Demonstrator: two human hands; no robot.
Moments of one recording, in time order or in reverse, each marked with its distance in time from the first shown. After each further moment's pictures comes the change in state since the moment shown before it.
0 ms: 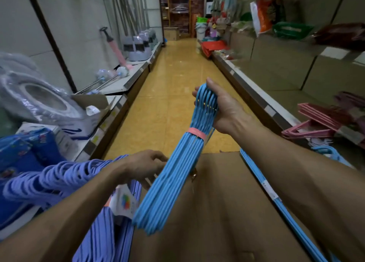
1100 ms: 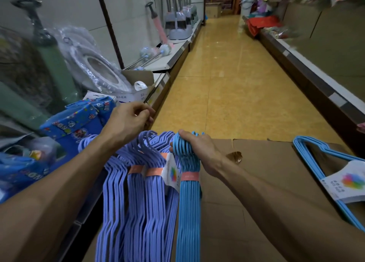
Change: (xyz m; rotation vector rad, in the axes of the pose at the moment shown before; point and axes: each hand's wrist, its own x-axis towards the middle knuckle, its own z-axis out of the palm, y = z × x) left_hand -0.050 -0.098 -0.090 -0.037 0.803 0.185; right_hand -0.019 0.203 0.097 -0.396 -0.188 0.206
